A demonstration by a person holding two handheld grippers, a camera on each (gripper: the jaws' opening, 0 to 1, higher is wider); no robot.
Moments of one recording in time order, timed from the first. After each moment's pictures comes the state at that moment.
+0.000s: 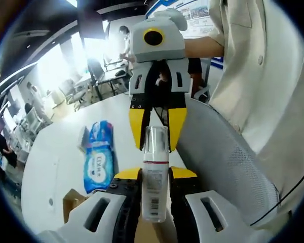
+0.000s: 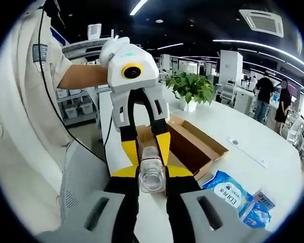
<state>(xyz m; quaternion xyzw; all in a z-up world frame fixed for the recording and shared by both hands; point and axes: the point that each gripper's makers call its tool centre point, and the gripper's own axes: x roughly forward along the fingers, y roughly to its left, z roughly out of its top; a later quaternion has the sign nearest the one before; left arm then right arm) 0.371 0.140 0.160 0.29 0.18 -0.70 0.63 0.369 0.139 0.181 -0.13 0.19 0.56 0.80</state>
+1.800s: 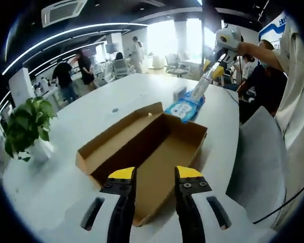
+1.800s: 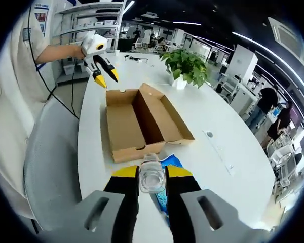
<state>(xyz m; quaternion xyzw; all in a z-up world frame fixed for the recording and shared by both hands) 0.416 0.350 0.131 0.14 0.29 -0.33 0.89 0.482 0.062 0.178 -0.31 0.23 0.54 0.75</state>
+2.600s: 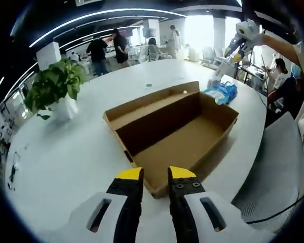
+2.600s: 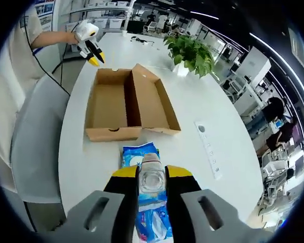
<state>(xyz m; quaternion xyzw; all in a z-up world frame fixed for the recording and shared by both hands) 0.405 0.414 0.085 0.10 0.35 -0.19 0.91 0.549 0.051 0.169 -0.40 0.25 0.54 0.70</state>
